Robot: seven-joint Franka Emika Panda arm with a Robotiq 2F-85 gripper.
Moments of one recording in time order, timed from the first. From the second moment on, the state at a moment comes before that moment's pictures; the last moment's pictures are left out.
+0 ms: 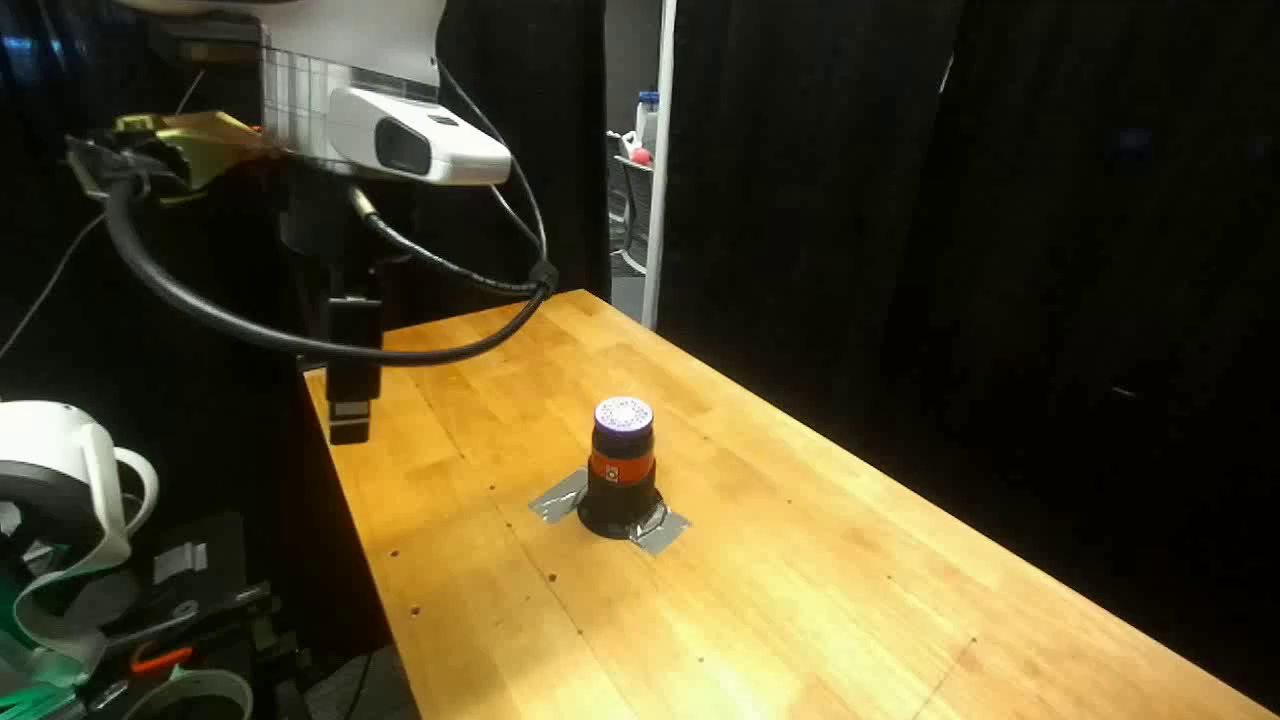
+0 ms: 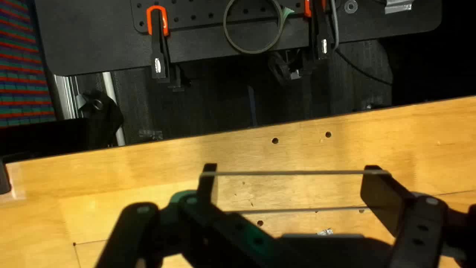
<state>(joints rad) 0.02 -0.50 0.08 -2.63 0.05 1.94 0.15</state>
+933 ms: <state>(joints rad) 0.03 -0.46 0.09 -2.60 0.06 2.03 0.17</state>
